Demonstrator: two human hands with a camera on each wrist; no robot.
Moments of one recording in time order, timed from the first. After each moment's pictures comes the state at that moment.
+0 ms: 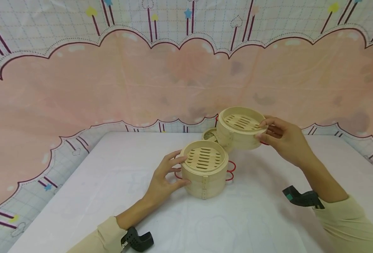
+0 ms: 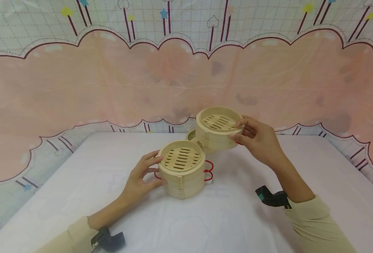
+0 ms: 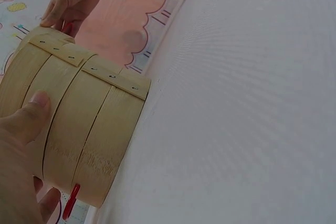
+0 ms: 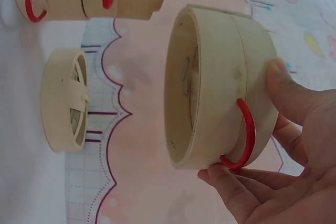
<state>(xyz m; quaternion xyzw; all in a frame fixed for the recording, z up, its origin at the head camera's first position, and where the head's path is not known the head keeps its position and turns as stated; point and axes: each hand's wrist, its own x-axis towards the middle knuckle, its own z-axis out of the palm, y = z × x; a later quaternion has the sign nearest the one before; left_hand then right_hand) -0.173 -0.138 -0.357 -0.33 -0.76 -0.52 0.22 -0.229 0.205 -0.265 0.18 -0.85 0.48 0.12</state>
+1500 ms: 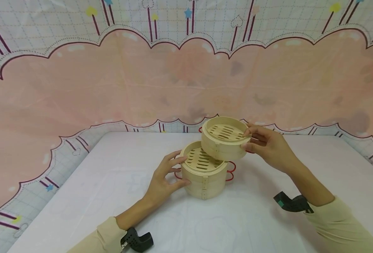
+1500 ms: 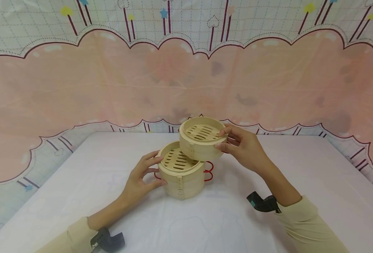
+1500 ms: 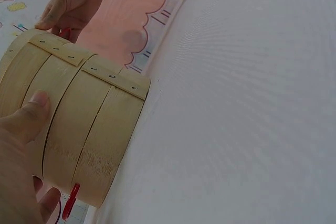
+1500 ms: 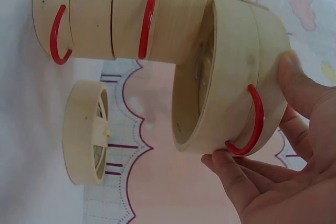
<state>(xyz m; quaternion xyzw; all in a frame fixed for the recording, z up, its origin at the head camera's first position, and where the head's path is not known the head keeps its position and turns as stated) -0.173 -0.136 -0.357 -0.34 -0.75 -0.51 0.23 -0.228 0.183 -0.278 0.24 -0.82 0.51 0.05</state>
